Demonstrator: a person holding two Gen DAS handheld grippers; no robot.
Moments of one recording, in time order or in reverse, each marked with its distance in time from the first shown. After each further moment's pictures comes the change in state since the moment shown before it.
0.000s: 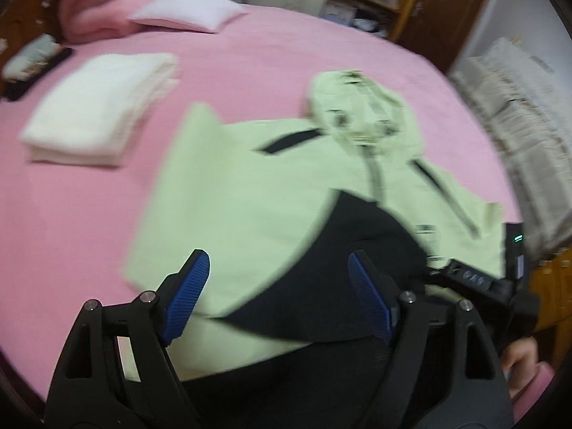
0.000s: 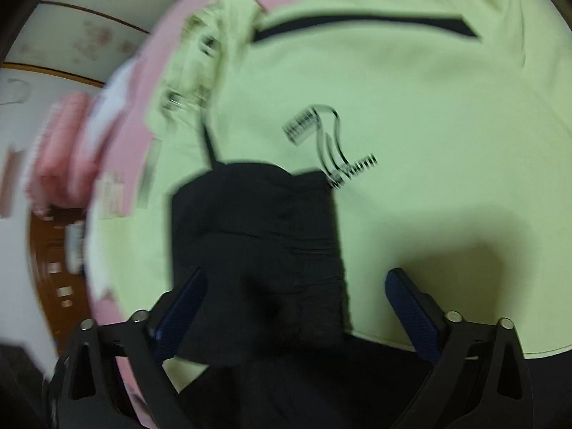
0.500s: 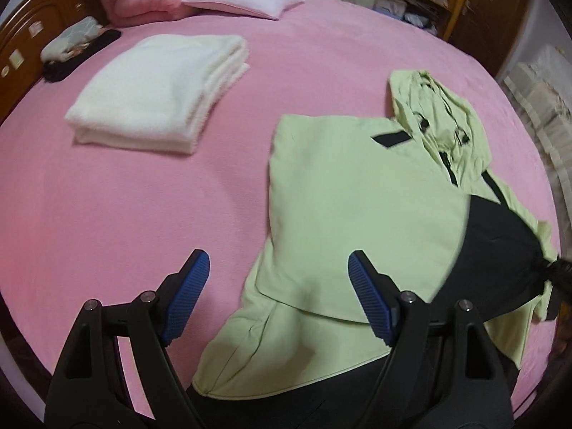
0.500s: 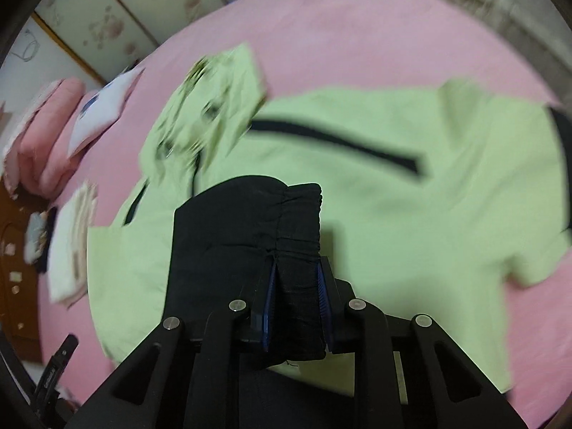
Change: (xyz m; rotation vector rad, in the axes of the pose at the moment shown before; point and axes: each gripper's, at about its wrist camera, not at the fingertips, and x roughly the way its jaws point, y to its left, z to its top) left arm 0.001 0.045 0.010 -0.067 0.059 0.130; right arm -0.119 -0.019 0.022 -0.152 -0.261 -0.194
